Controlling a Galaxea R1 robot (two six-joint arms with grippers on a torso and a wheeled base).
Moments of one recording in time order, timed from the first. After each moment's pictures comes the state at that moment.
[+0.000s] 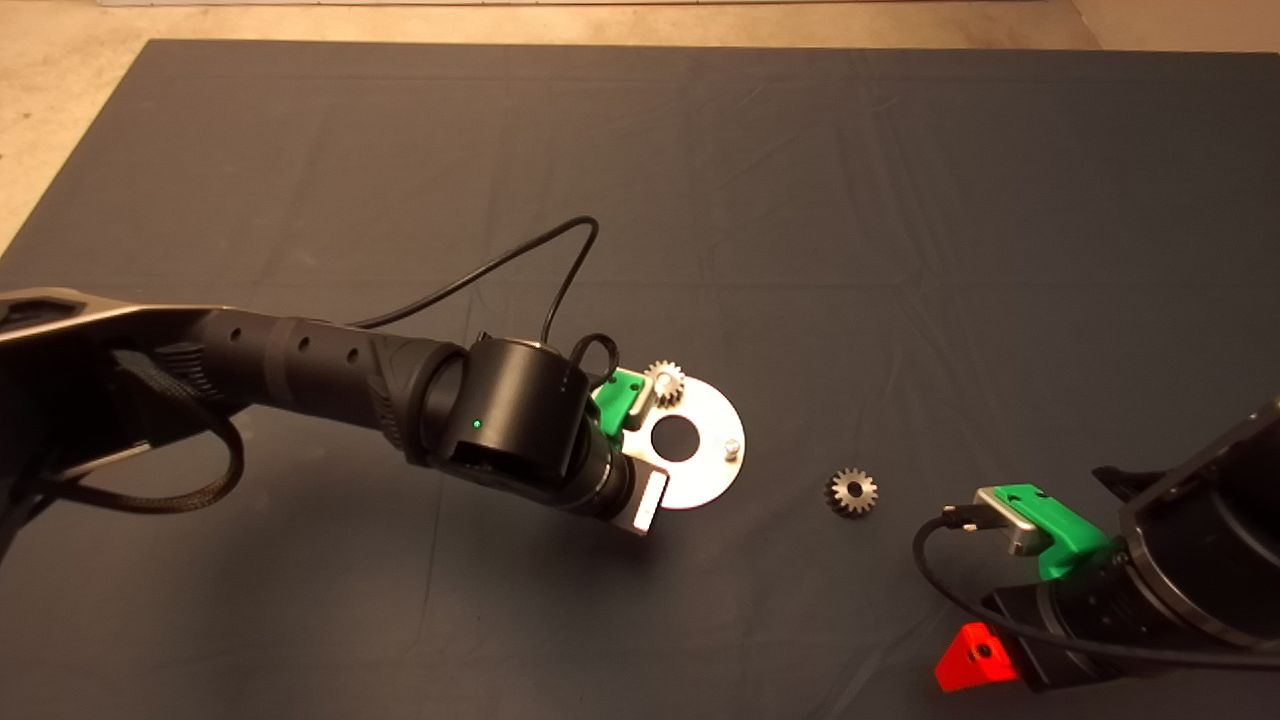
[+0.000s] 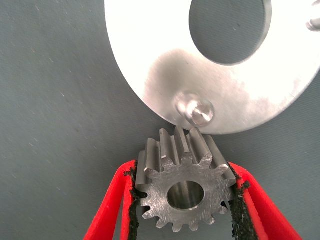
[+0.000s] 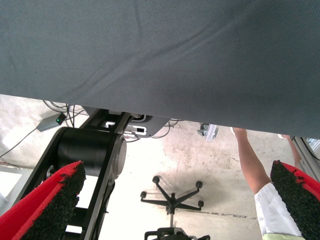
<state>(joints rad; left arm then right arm) -0.21 2.68 -0.79 0.65 1.53 -1.46 0.28 2.24 -0.38 -0.10 -1.53 1.80</state>
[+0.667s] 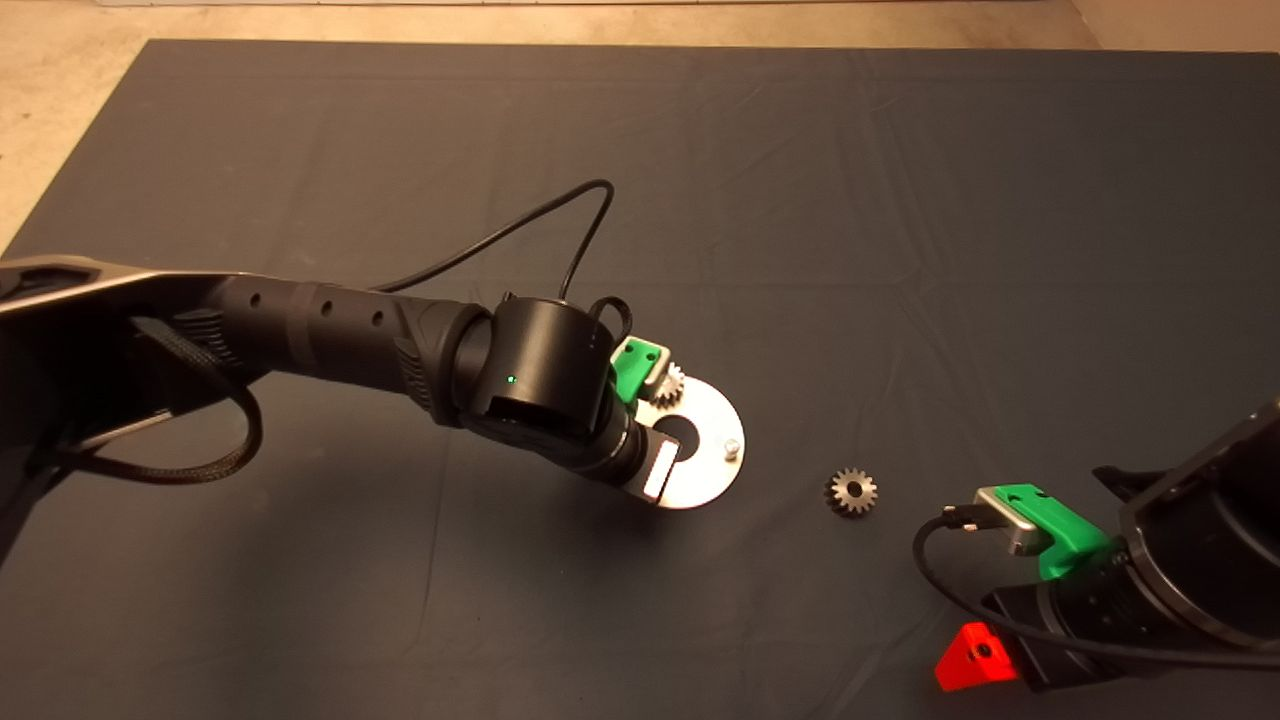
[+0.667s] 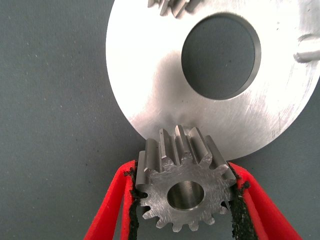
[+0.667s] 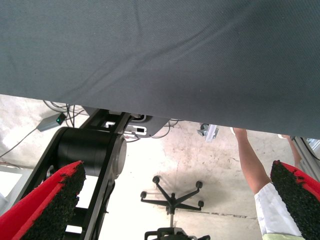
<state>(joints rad) -0.25 2.72 -0.86 0.62 1.53 -1.40 0.28 2.24 -0.38 -0.10 -1.53 1.80</state>
